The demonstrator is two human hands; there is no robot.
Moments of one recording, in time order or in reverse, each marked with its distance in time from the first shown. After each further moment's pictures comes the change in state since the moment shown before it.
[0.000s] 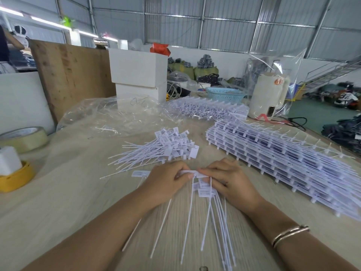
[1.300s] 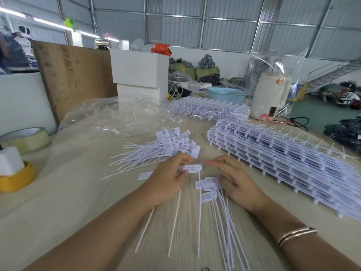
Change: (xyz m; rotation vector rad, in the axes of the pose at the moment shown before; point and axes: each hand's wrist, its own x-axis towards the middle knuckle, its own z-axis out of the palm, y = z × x) left_hand 0.001 0.000 0.001 -0.199 0.015 -0.026; right_hand -0.004 0.000 -0.009 0.277 -0.083 0.211
